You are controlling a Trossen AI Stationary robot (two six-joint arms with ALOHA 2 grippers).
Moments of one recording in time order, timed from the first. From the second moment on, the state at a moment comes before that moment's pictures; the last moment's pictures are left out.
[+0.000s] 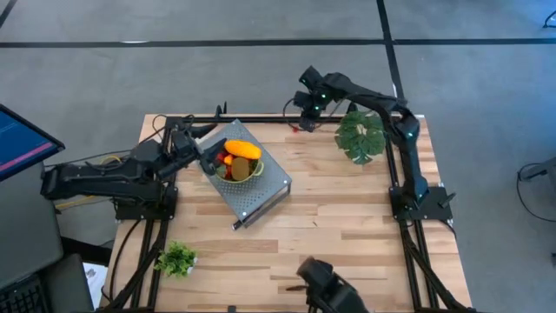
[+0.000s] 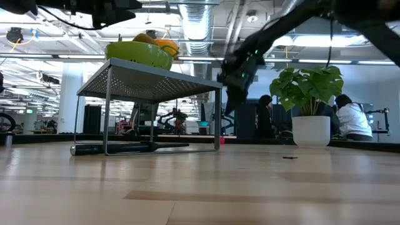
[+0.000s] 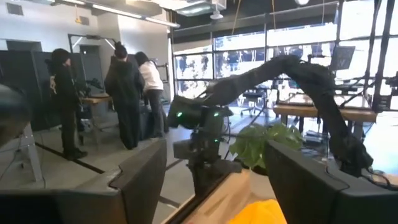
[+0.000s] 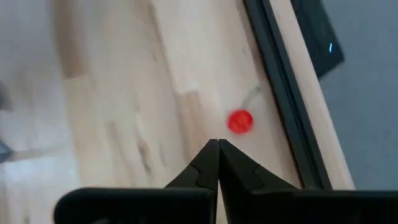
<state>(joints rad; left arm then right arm) 0.14 0.64 0.46 0.38 -0.45 0.13 -0.75 2.12 1.82 -0.91 -0.32 -0.41</state>
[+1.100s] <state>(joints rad) 0.14 0.59 0.46 0.33 -0.45 0.16 -0.74 2.31 1.89 -0.84 -0.31 -0.49</state>
